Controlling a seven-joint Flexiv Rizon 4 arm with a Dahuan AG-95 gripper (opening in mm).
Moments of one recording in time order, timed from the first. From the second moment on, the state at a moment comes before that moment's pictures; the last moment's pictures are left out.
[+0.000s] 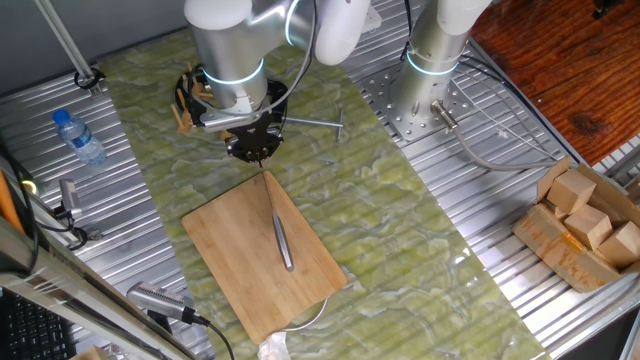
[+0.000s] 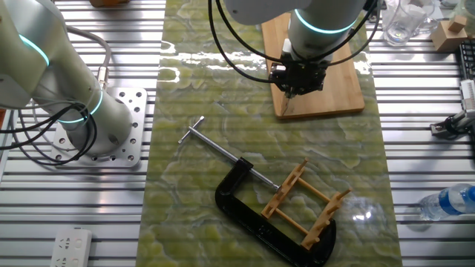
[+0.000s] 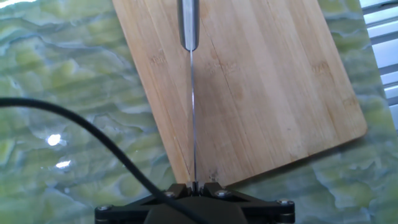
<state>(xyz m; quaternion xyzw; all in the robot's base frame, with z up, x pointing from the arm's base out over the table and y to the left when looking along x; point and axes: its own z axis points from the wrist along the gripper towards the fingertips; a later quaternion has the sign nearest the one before) 0.486 0.044 0.096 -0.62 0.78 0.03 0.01</state>
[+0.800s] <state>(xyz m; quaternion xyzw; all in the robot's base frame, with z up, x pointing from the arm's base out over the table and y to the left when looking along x) 0.486 0.044 0.096 -0.62 0.78 0.03 0.01</state>
